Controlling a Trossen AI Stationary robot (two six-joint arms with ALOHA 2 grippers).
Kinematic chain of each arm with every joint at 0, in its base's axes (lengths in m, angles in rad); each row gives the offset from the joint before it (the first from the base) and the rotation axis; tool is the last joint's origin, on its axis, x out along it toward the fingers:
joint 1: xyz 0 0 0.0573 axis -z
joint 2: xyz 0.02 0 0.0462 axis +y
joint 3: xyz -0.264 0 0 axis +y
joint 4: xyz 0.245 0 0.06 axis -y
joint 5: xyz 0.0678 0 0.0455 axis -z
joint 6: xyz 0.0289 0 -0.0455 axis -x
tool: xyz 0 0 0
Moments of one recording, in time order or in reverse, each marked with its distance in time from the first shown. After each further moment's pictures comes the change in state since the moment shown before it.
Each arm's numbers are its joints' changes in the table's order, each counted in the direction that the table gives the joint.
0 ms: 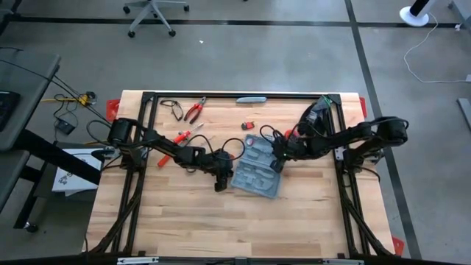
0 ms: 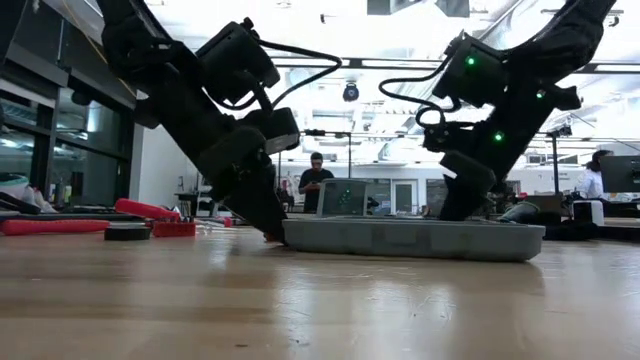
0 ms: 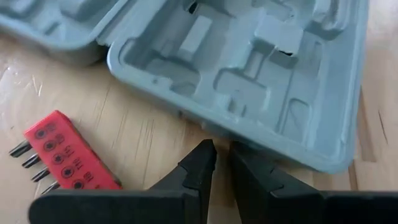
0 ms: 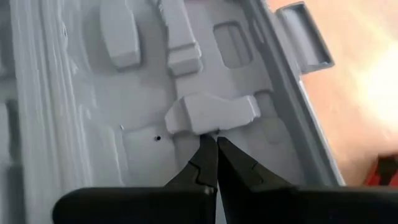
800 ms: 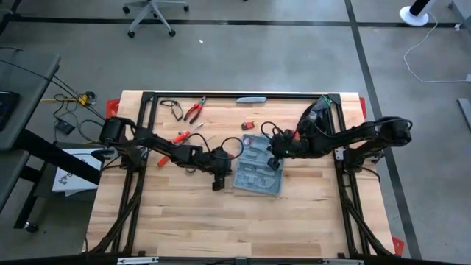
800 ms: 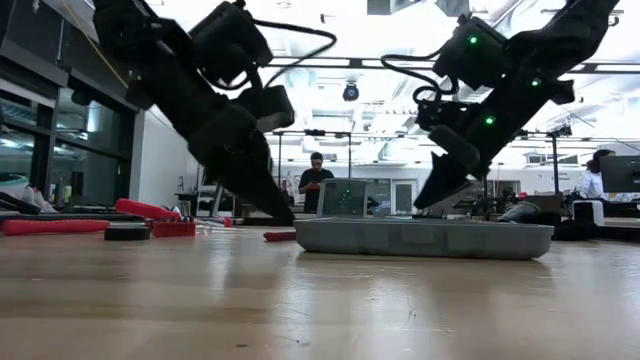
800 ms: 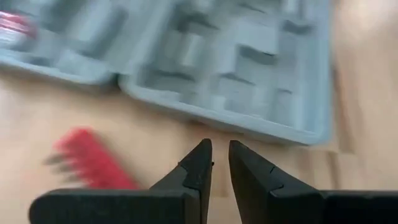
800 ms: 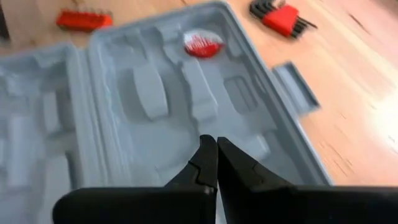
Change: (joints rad) left arm 0.002 -0.126 0.005 -0.068 -0.071 -0.079; right arm -0.014 -0.054 0.000 0.080 0.030 0.052
